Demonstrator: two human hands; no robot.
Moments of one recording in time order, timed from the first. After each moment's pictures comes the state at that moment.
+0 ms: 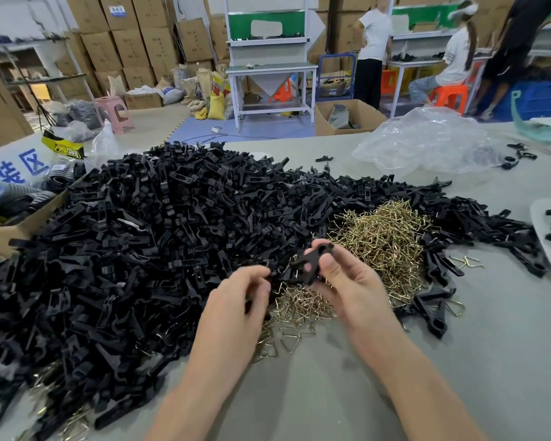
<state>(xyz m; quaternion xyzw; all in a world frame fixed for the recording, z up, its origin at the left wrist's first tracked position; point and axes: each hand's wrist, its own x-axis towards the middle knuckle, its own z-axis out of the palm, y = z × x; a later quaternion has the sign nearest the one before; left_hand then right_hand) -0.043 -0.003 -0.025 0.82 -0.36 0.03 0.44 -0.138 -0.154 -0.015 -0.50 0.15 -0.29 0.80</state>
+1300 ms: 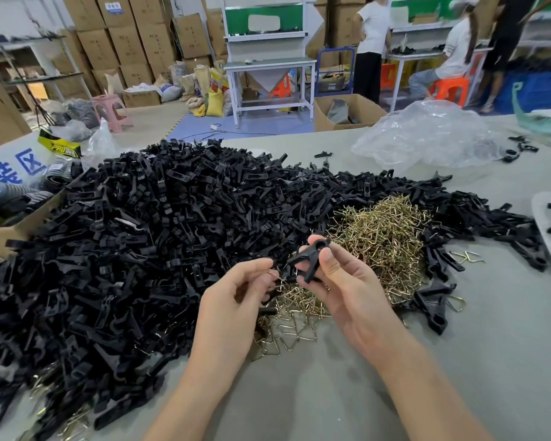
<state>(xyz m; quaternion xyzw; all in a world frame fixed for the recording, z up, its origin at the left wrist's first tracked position) -0.051 -0.006 -0.011 0.74 -0.27 -0.07 0.61 -0.136 -0.153 -0.013 -0.43 0.12 -0.26 0.86</state>
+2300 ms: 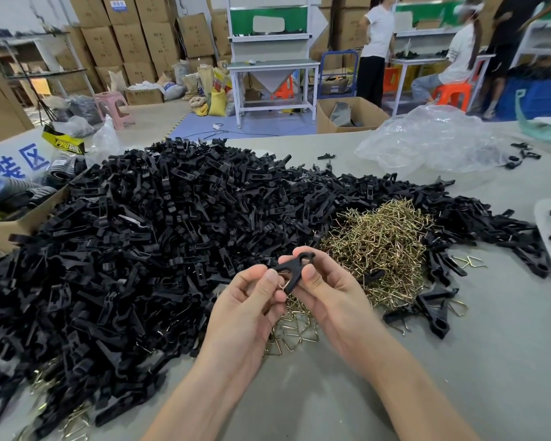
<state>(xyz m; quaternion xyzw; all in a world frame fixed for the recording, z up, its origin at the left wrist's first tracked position) -0.064 -0.018 -0.001 0.44 -0.06 -0.33 0.83 -0.126 -0.137 -0.023 -0.45 0.07 -0.23 0.86</state>
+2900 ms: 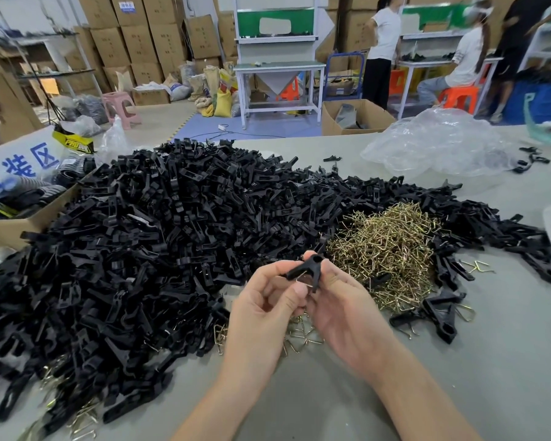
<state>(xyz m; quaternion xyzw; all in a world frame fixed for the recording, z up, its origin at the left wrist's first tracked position) -0.074 -0.020 -0.014 0.57 -0.24 -0.20 0.76 -0.125 -0.136 -0.025 -0.37 0.10 -0.18 0.91</state>
